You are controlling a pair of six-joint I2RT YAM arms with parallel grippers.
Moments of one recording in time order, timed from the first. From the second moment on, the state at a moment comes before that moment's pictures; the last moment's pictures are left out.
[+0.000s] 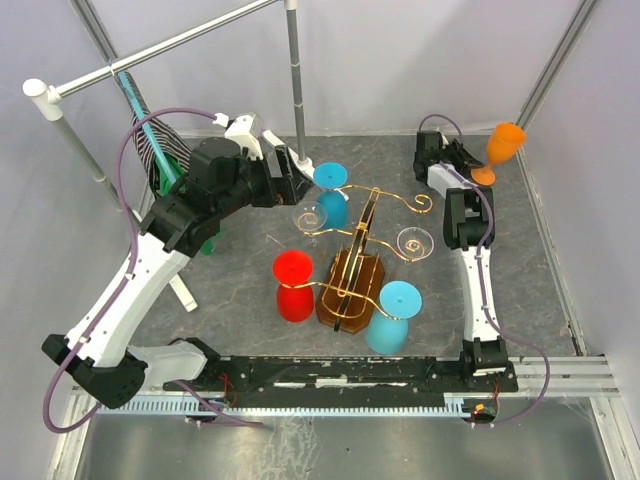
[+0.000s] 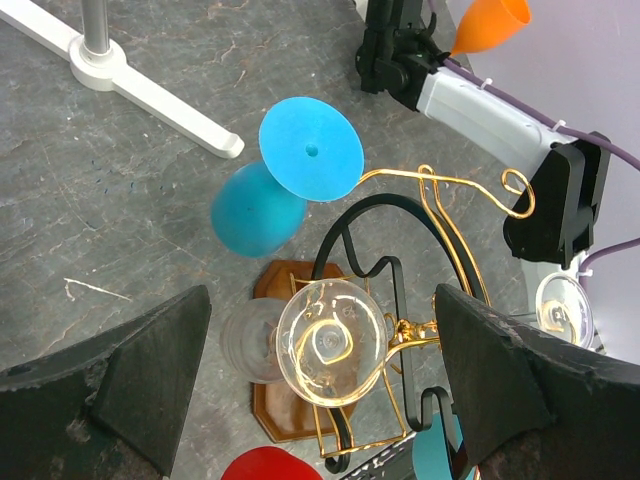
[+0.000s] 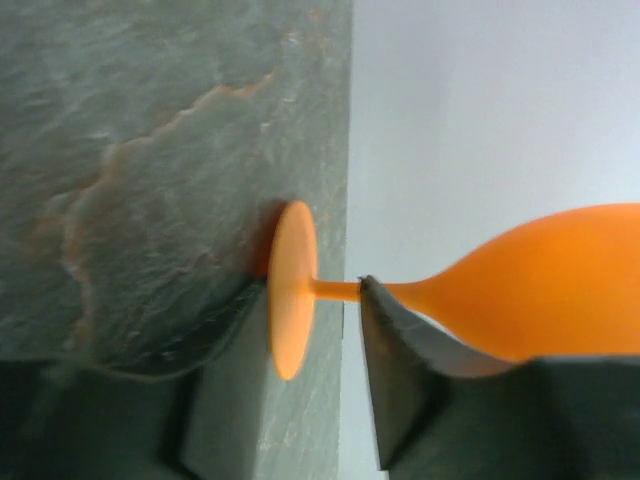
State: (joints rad) left arm -0.59 1.21 1.50 -0.68 0.00 -0.48; right arm 0.09 2.76 2.20 -0.10 1.13 -0.80
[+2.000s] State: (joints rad) left arm -0.59 1.09 1.52 -0.71 0.00 -0.50; right arm 0.27 1.85 1.84 -0.71 -0.72 0.42
